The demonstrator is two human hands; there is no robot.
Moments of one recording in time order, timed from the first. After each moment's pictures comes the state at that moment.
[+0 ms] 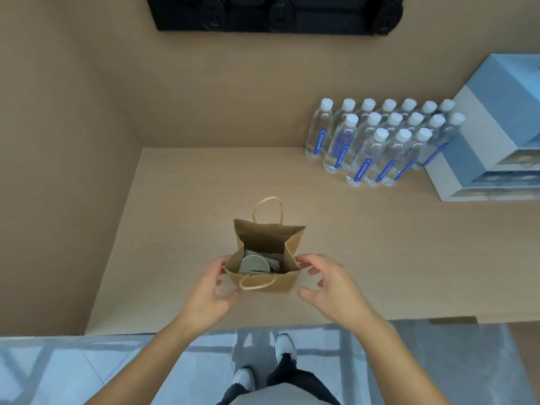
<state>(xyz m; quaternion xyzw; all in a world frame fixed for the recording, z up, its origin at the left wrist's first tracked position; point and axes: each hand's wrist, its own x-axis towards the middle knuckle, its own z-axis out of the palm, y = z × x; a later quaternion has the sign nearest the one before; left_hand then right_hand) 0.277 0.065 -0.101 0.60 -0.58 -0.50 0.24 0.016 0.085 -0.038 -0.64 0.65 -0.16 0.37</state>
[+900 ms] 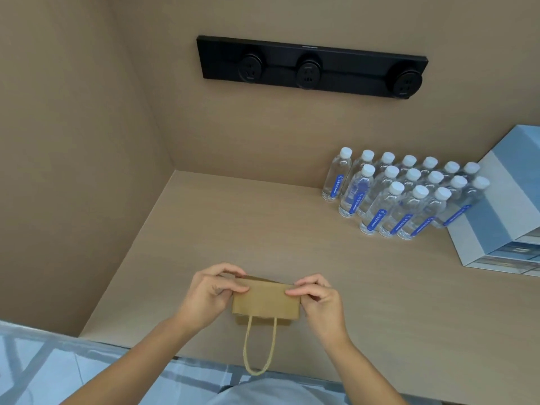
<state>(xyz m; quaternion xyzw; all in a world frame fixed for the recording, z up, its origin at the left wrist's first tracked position) 0.255 0.032 -0.061 0.54 -0.73 -0.23 0.35 0.013 0.034 -0.081 -0.52 0.57 -0.44 0.45</state>
